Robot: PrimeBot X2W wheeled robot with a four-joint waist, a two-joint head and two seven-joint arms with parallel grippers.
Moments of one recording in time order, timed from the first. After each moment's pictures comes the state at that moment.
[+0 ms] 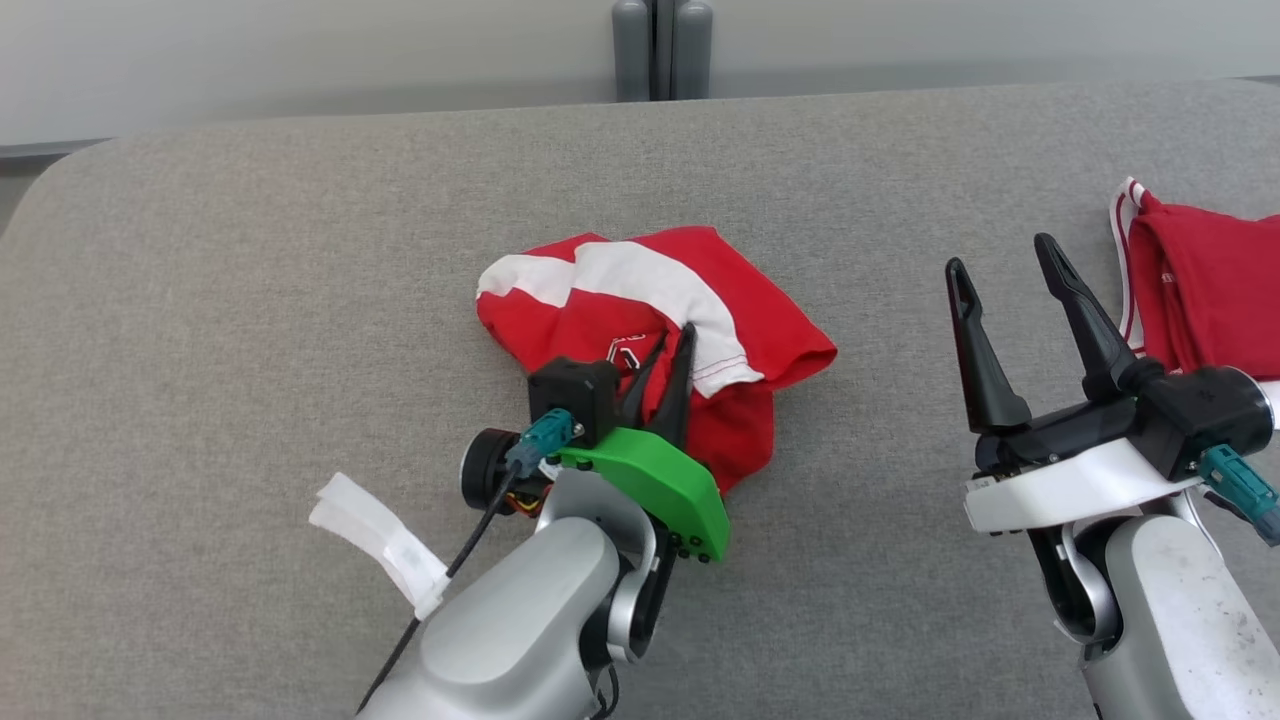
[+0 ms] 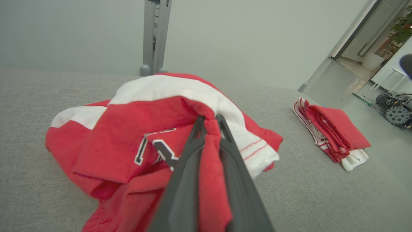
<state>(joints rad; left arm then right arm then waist) -0.60 0.05 -0.91 0.42 -0.85 0.30 -0.22 -0.22 -0.17 0.11 0.01 0.17 0.13 -0.24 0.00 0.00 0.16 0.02</state>
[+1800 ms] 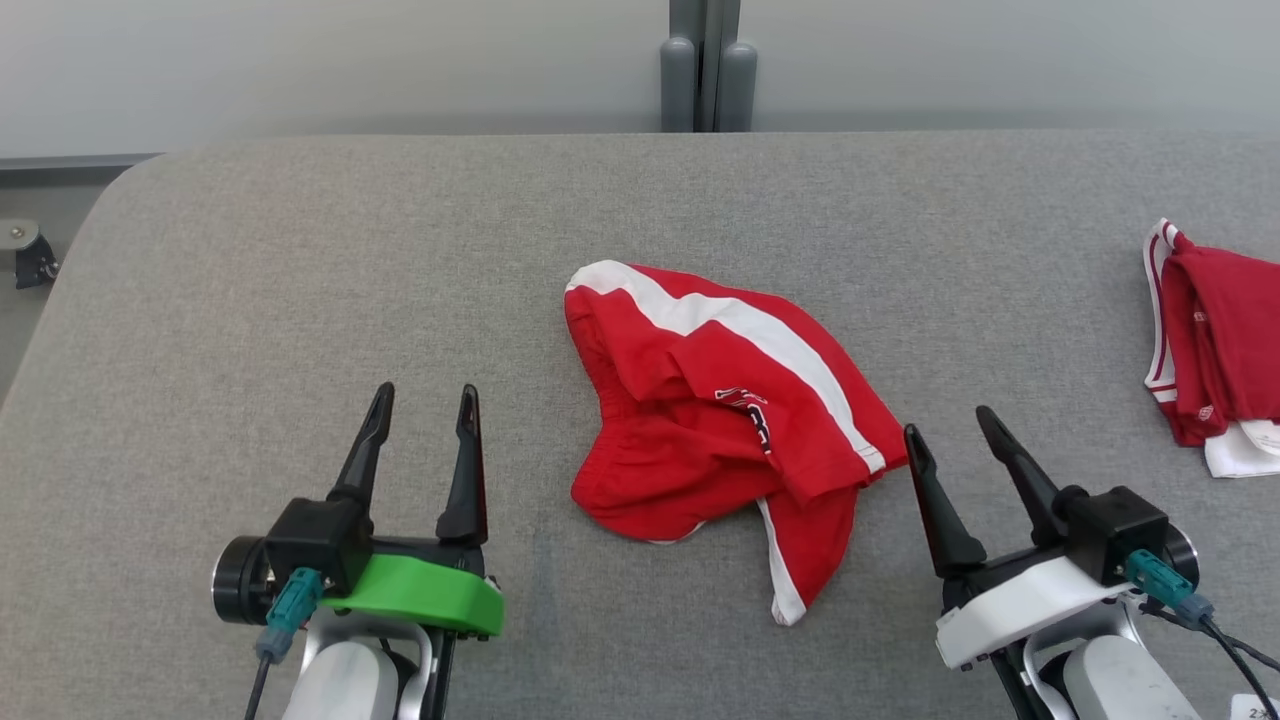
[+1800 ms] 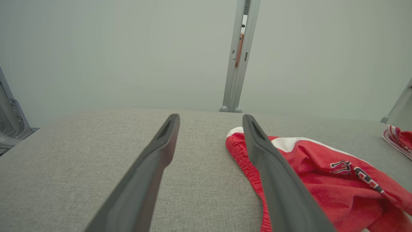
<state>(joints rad) -0.16 0.07 -0.25 0.18 -0.28 0.02 -0.26 -0.07 -0.16 0.17 0.17 0.24 0.13 -0.26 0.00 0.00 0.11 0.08</state>
